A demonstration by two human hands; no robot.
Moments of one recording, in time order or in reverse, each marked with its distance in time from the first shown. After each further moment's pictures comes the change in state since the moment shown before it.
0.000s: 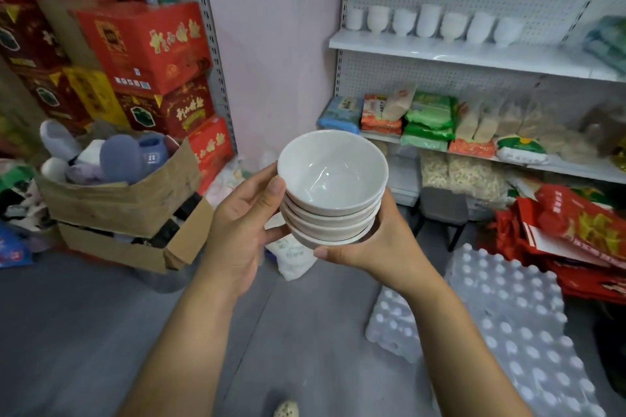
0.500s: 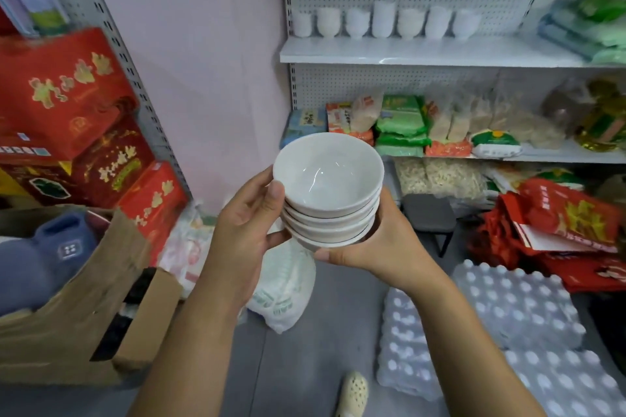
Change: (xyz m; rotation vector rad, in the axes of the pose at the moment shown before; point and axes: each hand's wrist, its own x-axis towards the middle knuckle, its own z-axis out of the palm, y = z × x) left_hand 0.269 -0.028 0.005 0.081 -0.187 -0.043; right_hand 0.219 0.075 -0.032 -0.035 0.172 0.138
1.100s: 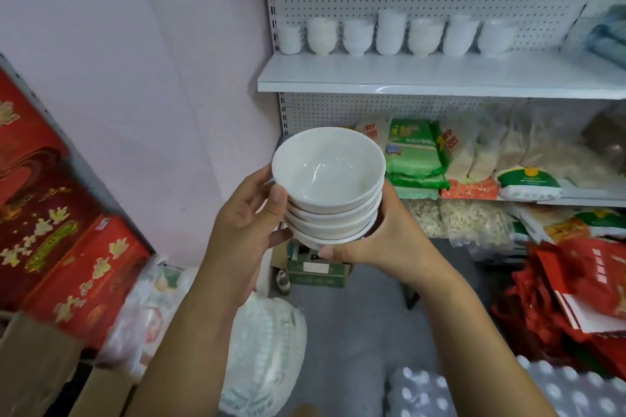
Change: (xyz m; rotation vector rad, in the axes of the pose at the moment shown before) left_hand 0.329 -0.044 0.061 0.028 0.004 -0.020; right_hand 0.322 0.086 -0.105 -0.022 -0.004 -0.037
